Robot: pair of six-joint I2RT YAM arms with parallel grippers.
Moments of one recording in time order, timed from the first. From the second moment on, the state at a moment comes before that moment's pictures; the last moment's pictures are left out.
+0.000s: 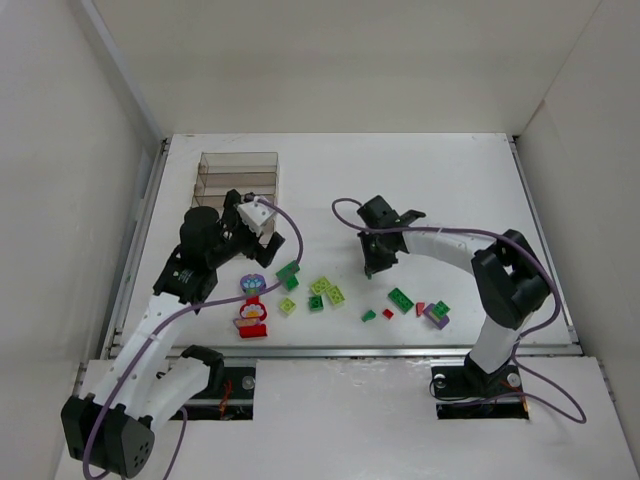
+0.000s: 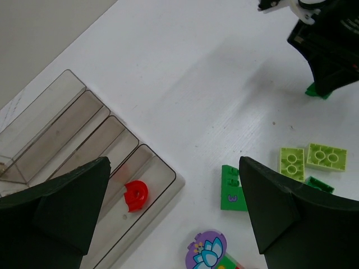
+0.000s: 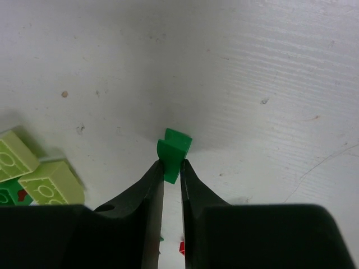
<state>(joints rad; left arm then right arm) -0.31 0.86 0.73 -0.20 0.35 0.36 0.64 1.76 1.14 -0.58 0.01 0.44</state>
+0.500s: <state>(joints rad) -0.35 0.90 0.74 -0.09 0.74 0.60 0.64 1.56 1.53 -0.44 -0.45 0.38</state>
